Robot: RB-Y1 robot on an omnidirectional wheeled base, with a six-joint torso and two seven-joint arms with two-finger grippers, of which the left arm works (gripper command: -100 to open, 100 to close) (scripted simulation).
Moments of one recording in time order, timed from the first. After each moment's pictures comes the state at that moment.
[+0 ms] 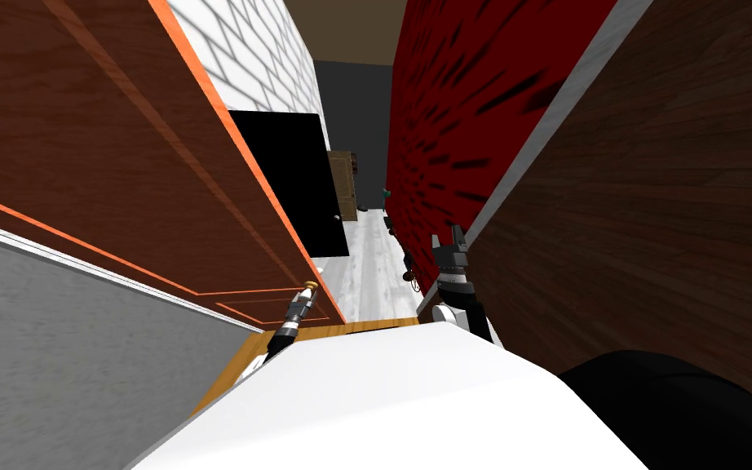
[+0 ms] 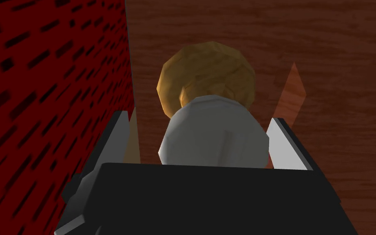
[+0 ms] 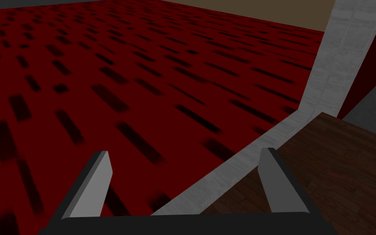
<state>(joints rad) 0.03 0.32 0.16 -0.63 -0.25 -1.01 -1.10</state>
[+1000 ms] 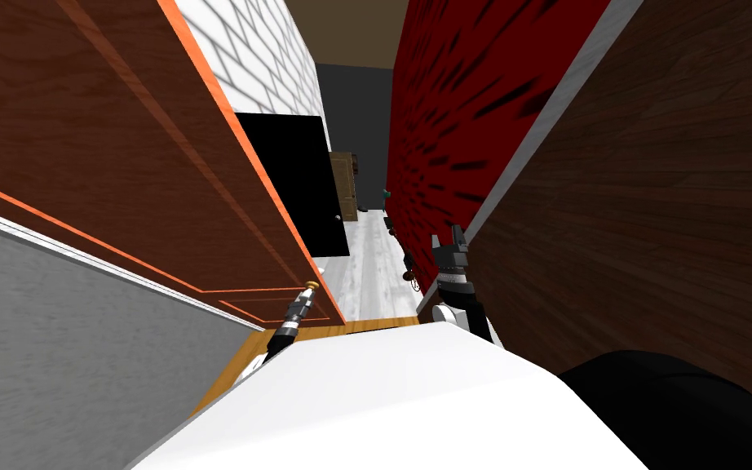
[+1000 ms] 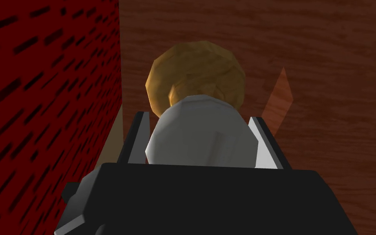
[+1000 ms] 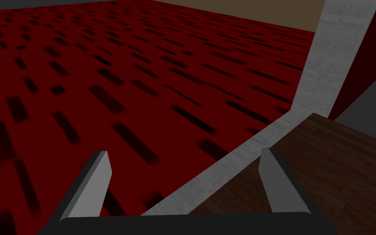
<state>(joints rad) 0.03 0.32 0.15 -0.63 -0.24 -1.00 -1.02</state>
